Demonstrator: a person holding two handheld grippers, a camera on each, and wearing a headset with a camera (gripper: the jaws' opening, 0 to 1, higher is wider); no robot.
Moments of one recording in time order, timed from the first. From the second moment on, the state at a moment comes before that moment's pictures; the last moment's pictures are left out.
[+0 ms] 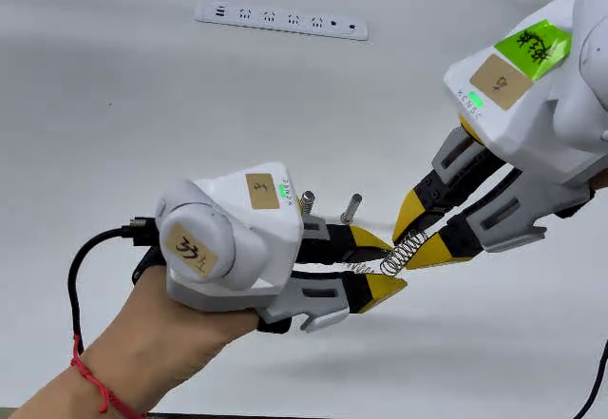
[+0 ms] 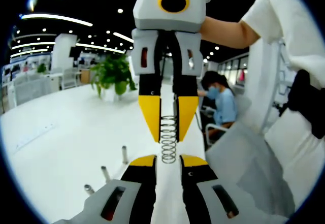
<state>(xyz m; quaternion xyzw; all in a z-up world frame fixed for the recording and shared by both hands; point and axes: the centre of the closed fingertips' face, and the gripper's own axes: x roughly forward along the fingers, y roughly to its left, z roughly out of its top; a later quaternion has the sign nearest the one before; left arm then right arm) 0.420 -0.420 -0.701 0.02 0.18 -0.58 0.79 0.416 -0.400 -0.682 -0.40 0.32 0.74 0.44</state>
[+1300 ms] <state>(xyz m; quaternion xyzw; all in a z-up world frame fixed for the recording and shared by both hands) 0.449 -0.340 -0.726 0.07 0.19 -0.50 0.84 0.502 -0.393 -0.690 -0.40 0.33 0.65 0.55</state>
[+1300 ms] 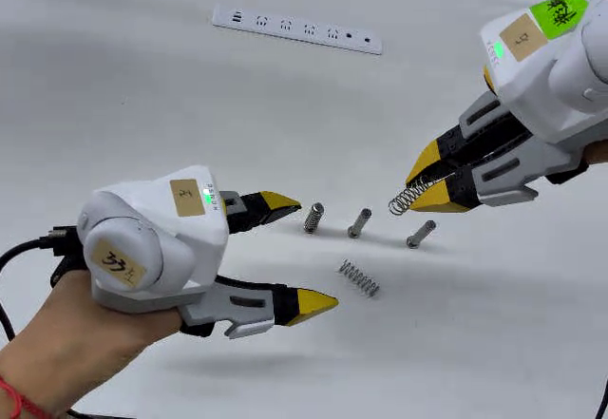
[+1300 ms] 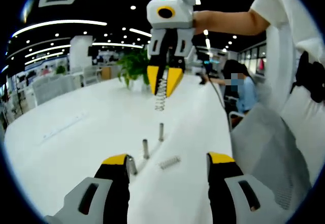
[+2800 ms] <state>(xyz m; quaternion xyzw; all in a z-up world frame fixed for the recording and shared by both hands) 0.458 -0.325 -0.746 0.02 0.21 -0.49 0.85 0.530 -0.385 -0.768 -0.40 0.38 0.62 0.55</state>
